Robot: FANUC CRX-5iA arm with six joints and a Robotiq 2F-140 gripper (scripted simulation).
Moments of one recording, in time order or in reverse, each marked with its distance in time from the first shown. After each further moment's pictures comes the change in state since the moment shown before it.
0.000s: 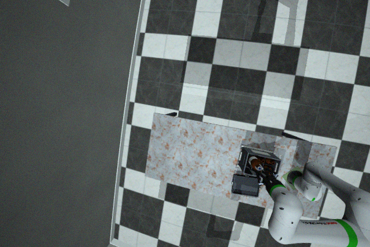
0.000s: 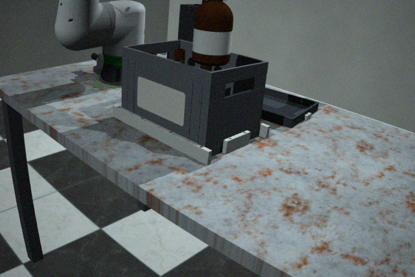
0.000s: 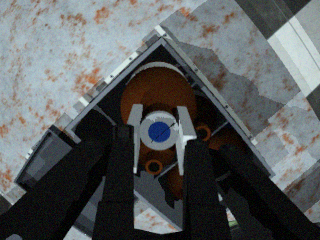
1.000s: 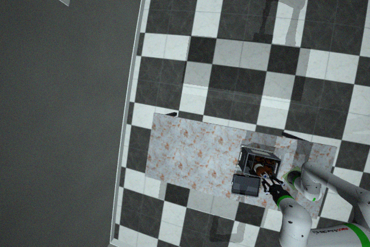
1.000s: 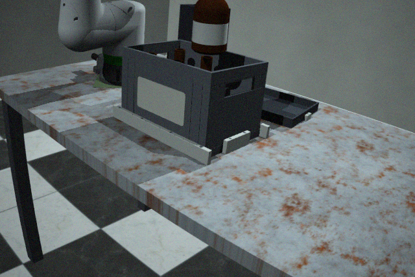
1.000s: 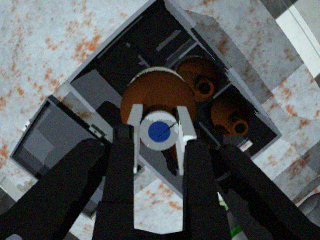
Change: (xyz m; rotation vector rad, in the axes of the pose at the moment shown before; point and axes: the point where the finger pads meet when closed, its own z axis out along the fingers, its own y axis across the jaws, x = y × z) arm -0.065 0.001 -0.007 0.000 -0.002 0.000
